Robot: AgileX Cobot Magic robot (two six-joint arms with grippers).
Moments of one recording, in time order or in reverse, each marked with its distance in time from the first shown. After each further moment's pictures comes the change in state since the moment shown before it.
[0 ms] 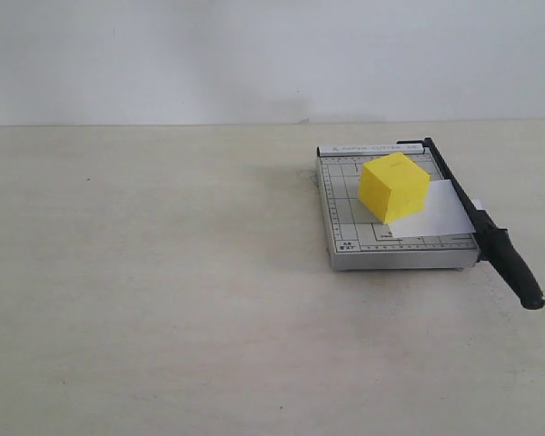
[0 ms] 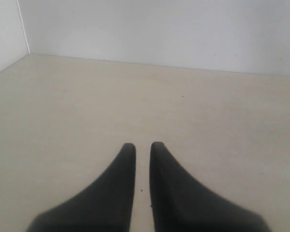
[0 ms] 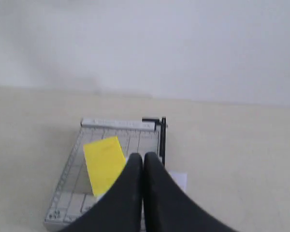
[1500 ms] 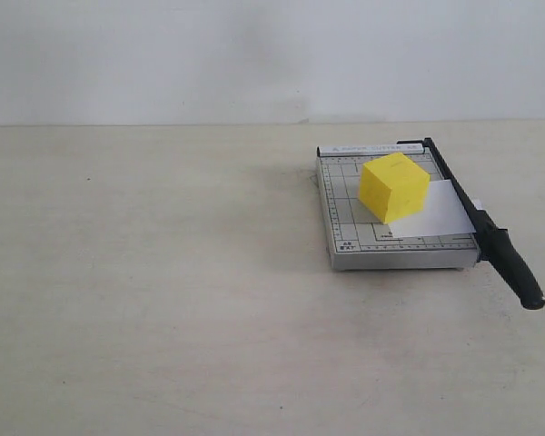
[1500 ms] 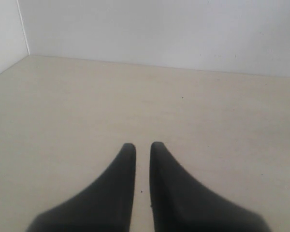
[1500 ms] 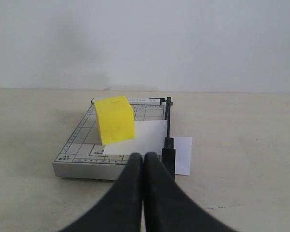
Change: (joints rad) left arm 0.000 0.000 0.000 0.000 -0.004 0.000; right arm 0.000 -0.740 0.610 0.098 -0.050 -0.071
